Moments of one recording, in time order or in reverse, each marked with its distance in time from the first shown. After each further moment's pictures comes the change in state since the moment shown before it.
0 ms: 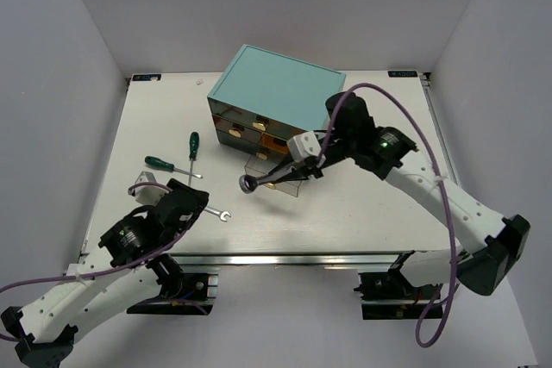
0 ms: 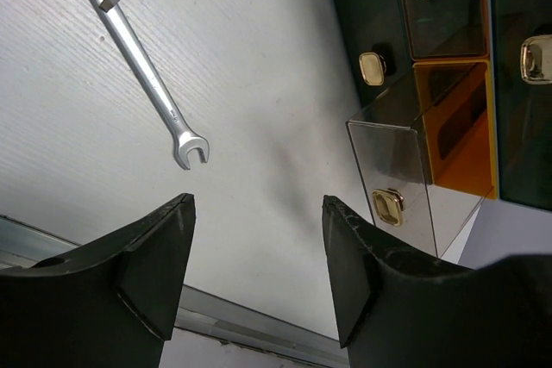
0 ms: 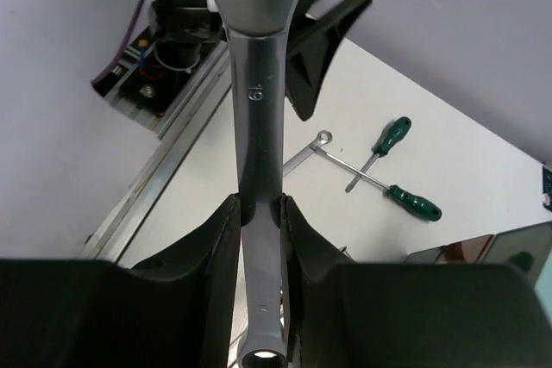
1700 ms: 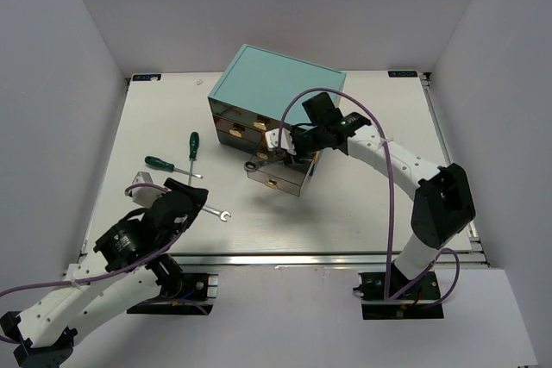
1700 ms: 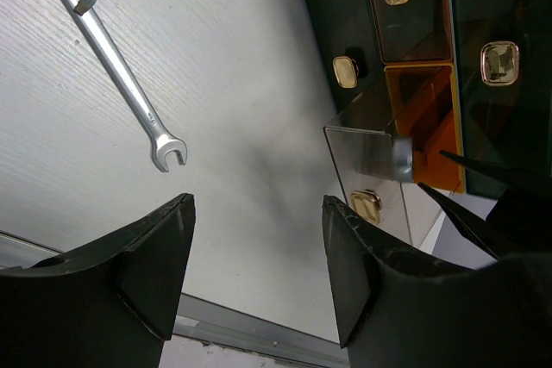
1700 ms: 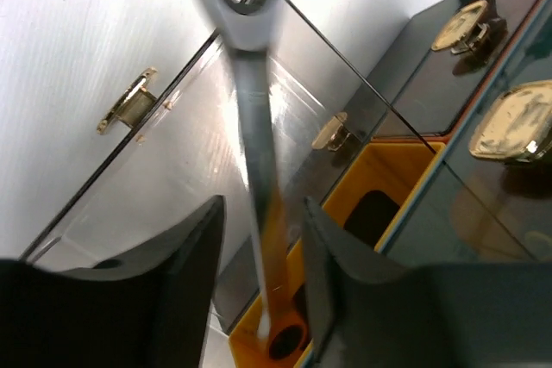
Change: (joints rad) left arm 0.000 -0.046 -0.003 0.037 -0.005 0.005; right arm -0.117 0.369 0.007 0.001 0.433 -0.233
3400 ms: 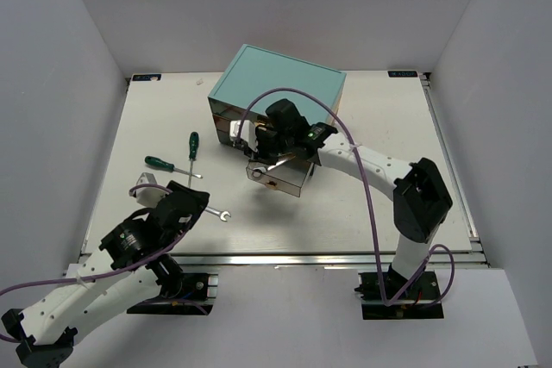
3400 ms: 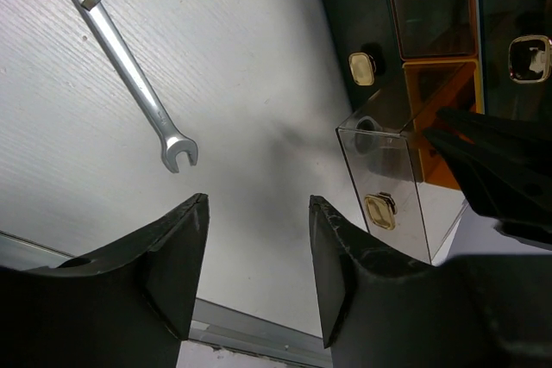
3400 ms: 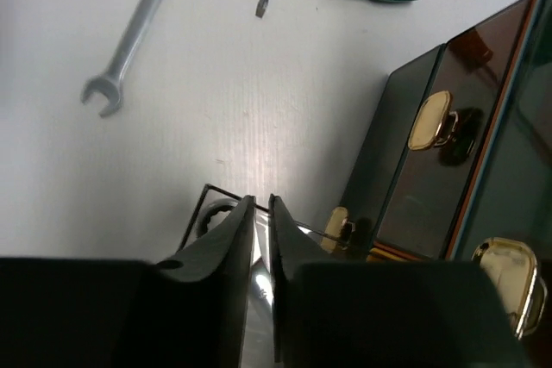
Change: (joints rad) left arm 0.000 0.012 -0.037 0.020 0.007 0.002; right arm 0.203 0.119 0.081 0.277 0.201 0.505
